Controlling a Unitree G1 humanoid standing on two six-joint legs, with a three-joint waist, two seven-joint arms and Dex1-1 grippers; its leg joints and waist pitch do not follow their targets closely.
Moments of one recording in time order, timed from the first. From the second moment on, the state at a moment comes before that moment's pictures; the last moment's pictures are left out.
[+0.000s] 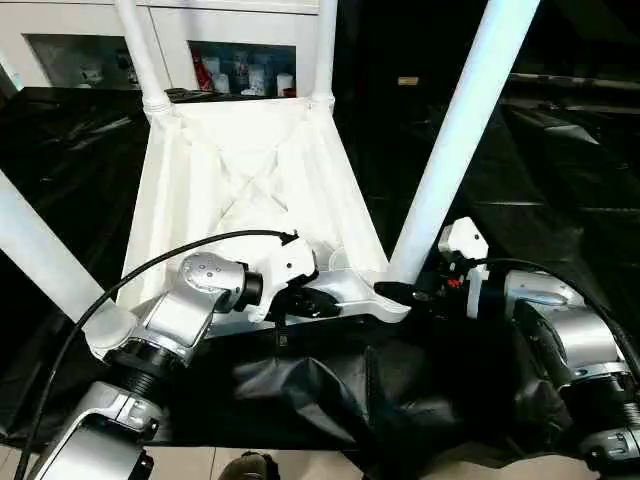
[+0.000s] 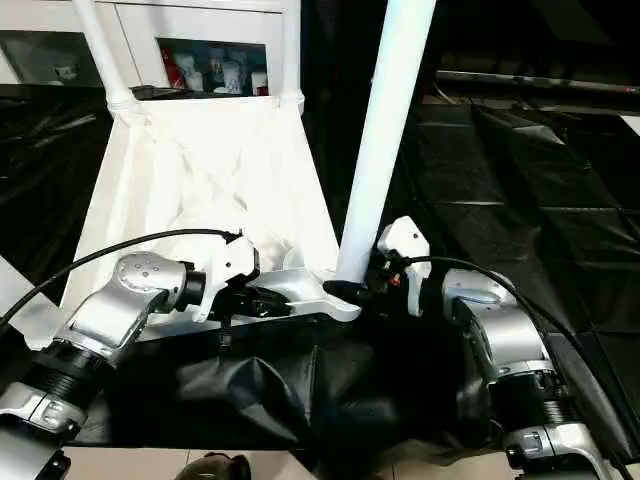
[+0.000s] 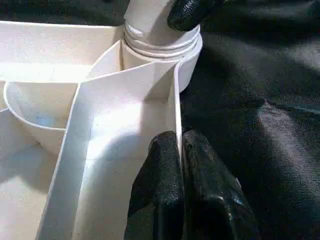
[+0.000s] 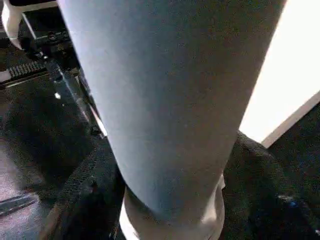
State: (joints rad) left arm -0.55 0.34 -0.30 0.39 -0.02 0.22 -1.20; right arm -0.41 -0.45 0.11 0.31 0.24 0.23 1.08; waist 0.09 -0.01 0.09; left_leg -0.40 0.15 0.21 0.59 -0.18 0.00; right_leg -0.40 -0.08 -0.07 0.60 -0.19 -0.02
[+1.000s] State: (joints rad) left arm -0.69 0.06 -0.28 0.60 0.11 0.33 -0.69; right arm -0.55 -0.07 -0.07 0.55 0.12 0.18 0.23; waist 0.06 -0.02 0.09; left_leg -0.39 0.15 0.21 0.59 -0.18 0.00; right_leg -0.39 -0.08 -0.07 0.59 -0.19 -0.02
